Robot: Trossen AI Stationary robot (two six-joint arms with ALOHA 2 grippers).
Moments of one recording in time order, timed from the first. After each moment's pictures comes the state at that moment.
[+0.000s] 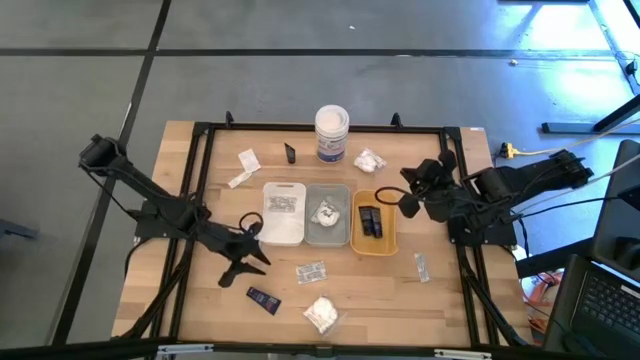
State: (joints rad) left arm -0.54 1.04 0.48 0.09 -0.10 -0.29; right arm 0.36 1.05 1.12 -1.02 0.92 0.69
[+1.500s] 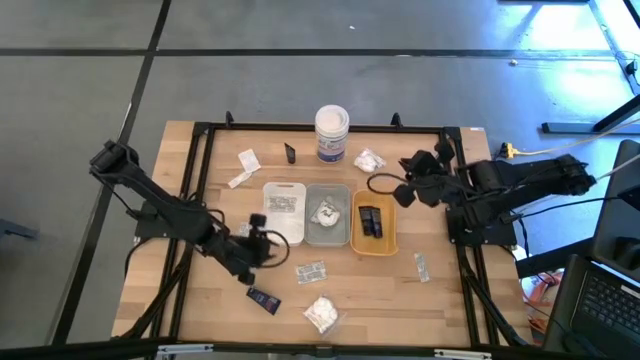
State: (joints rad) left arm -0.58 1.26 0.79 -0.40 -0.54 -0.18; right arm 0.19 1.07 1.12 -0.98 0.87 0.51
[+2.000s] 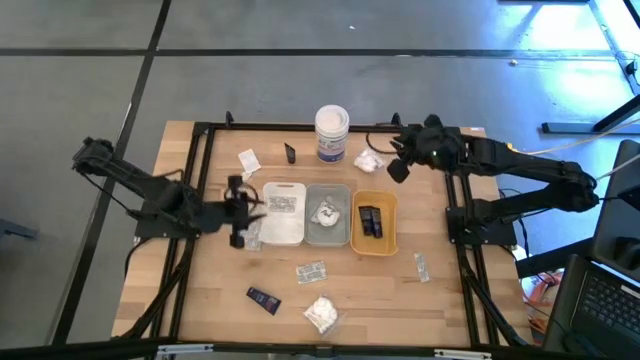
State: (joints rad) left arm -0.42 0.90 0.79 -0.55 -0.67 -0.02; right arm -0.19 1.07 1.12 -0.72 0.50 0.13
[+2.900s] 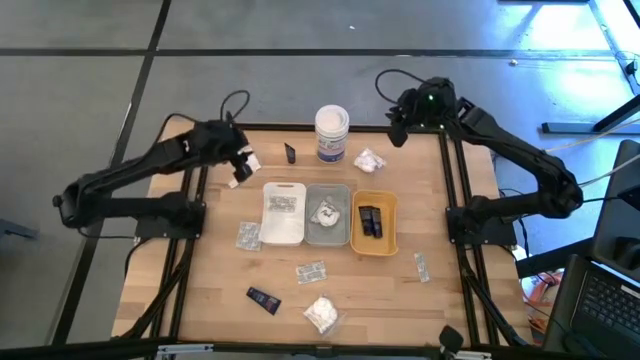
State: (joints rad) left arm 0.58 0.89 0.79 -0.64 -0.19 0.11; right arm -0.73 1.23 1.12 -0.49 -0.05 -0.18
